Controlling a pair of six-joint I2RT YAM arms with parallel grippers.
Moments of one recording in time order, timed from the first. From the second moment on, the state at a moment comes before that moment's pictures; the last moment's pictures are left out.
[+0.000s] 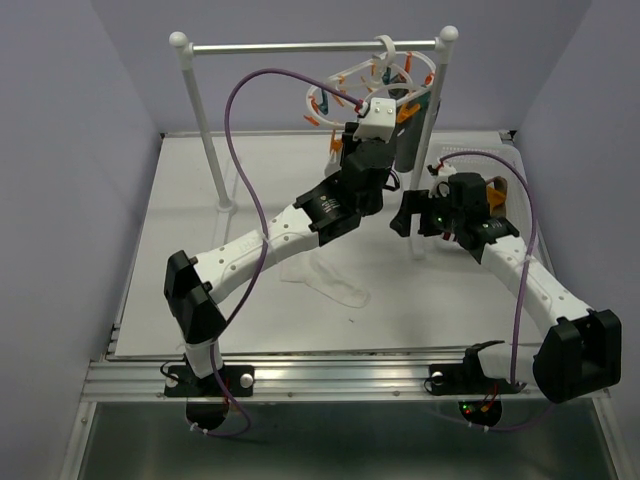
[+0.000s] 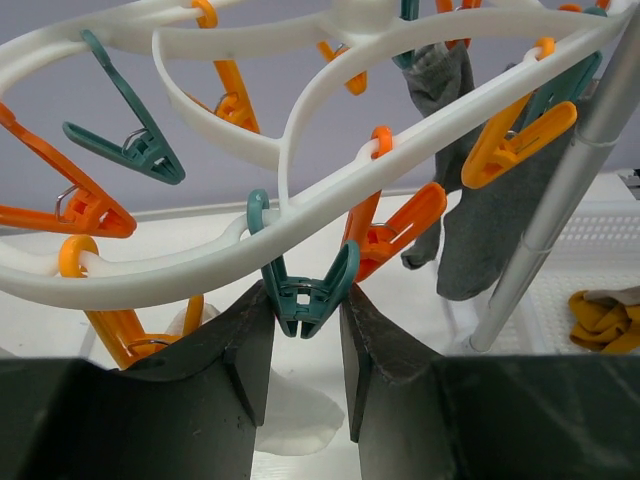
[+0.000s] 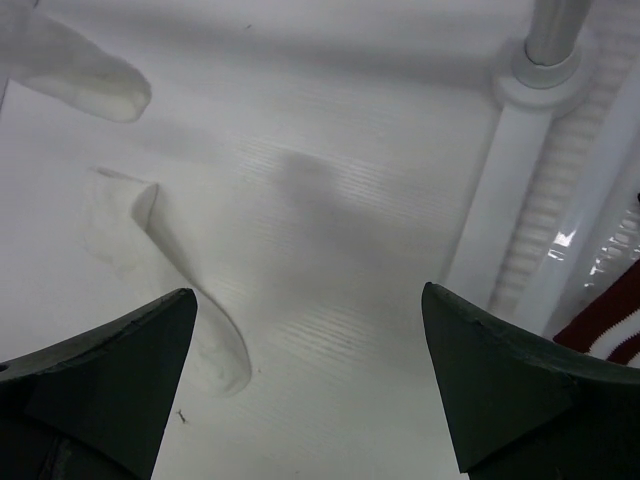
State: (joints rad) left arm -1.02 1.76 1.80 -0.09 -0.96 -0.02; right arm 0.25 1.24 0.95 -0.33 -0.26 0.23
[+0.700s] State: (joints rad) left arm -0.99 1.76 1.80 -0.15 -0.87 -0.14; right arm 0.26 1.24 0.93 -0.30 -0.37 0.16
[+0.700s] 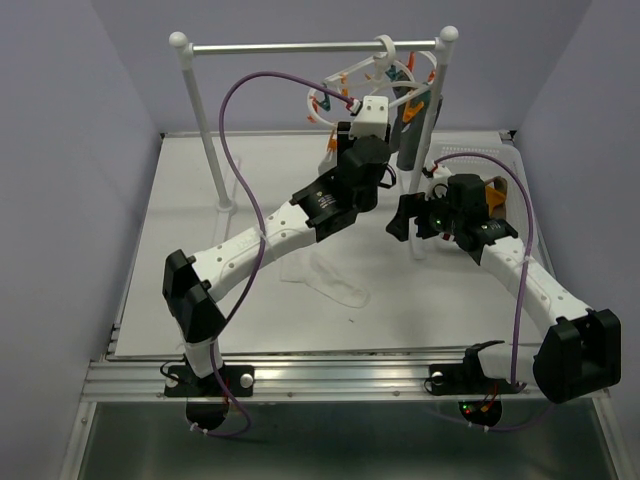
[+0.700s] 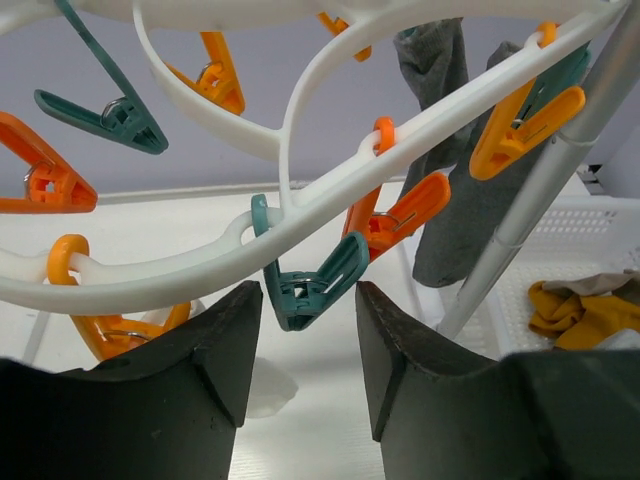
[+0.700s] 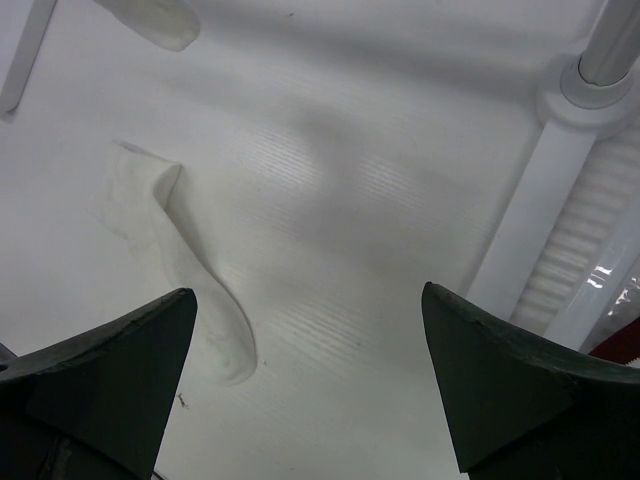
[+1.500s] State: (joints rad) left arm -0.99 1.76 1.82 -0.14 -0.97 -0.15; right arm 0.26 1.24 0.93 -0.30 -0.37 0.17
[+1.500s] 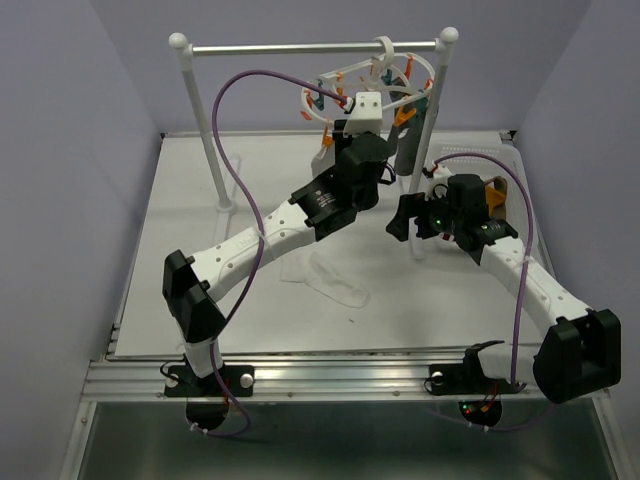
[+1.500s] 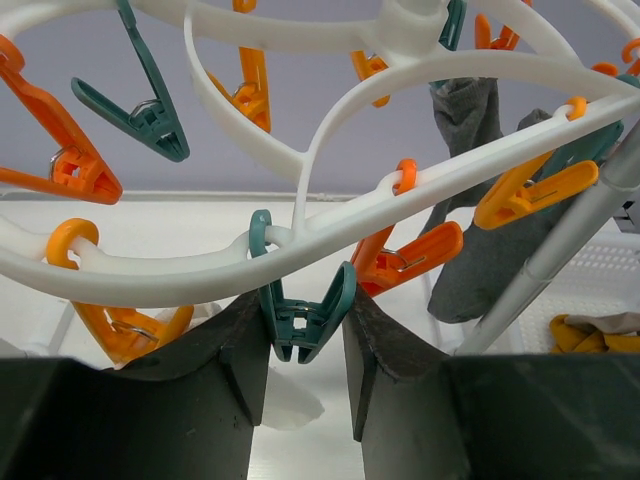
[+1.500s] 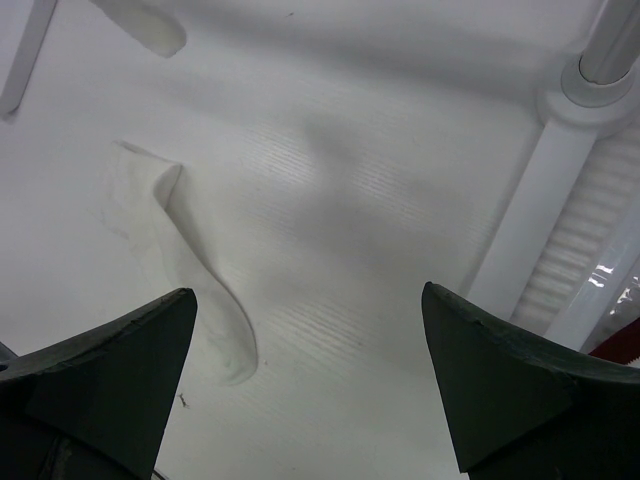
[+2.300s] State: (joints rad) left arm -0.99 1.75 1.81 -0.11 -0.92 -0.19; right arm 0.60 1.23 0.84 -0.21 -0.38 -0.09
